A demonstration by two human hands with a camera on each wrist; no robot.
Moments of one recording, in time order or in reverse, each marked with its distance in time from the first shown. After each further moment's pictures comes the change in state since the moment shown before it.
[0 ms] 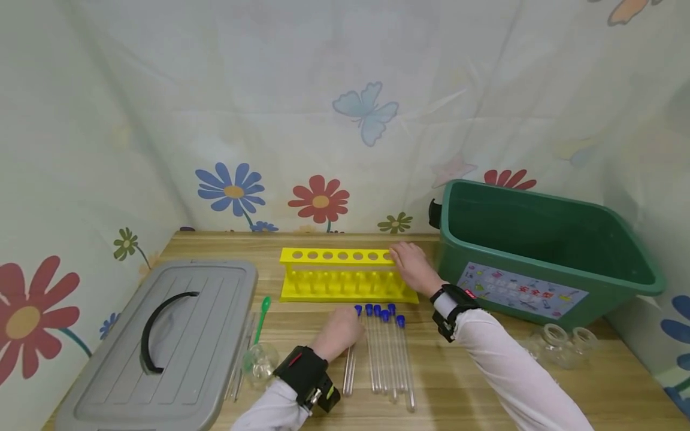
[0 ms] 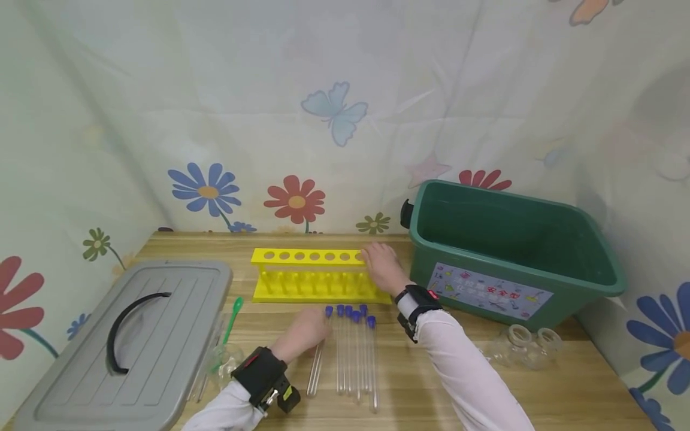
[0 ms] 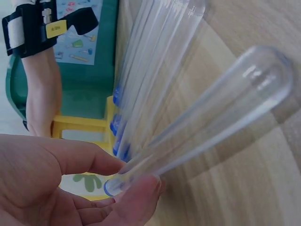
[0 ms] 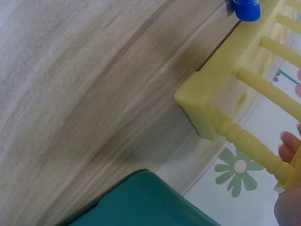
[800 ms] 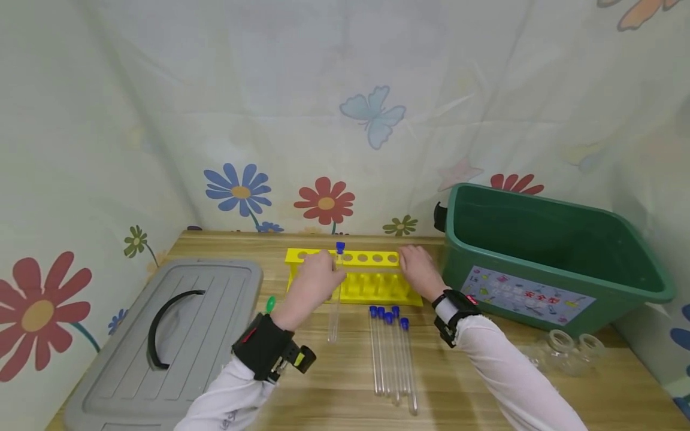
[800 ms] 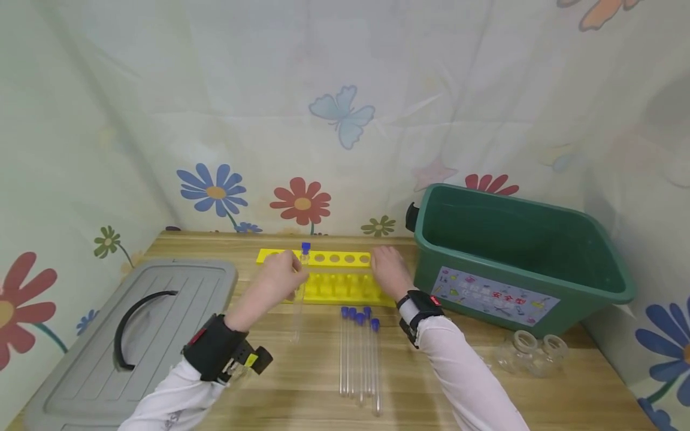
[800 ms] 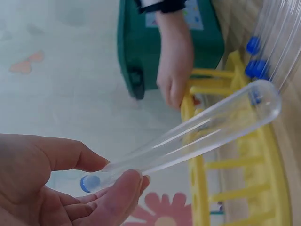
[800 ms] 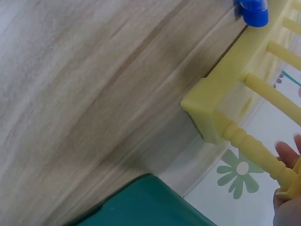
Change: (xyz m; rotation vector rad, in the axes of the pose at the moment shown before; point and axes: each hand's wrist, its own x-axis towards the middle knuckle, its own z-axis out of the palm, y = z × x) left_hand -0.014 0.035 -0.115 -0.057 0.208 0.036; right_hand 0.000 0.000 0.003 -0.096 0.043 0.080
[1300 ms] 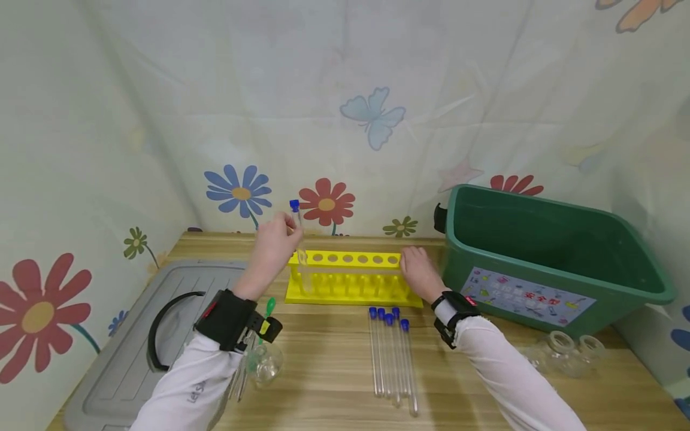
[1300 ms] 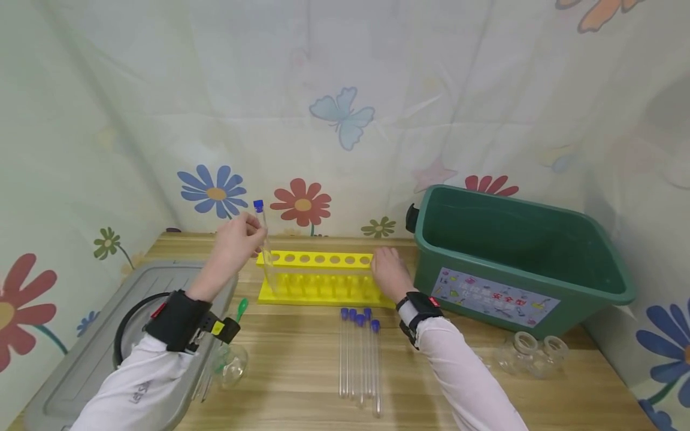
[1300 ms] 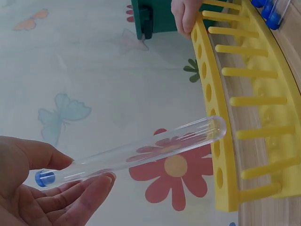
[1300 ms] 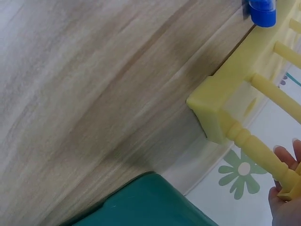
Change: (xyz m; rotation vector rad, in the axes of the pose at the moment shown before) left_hand 0.023 -0.028 -0.060 0.015 0.306 0.067; right_hand -0.001 0.000 0.003 -0.016 -0.004 0.036
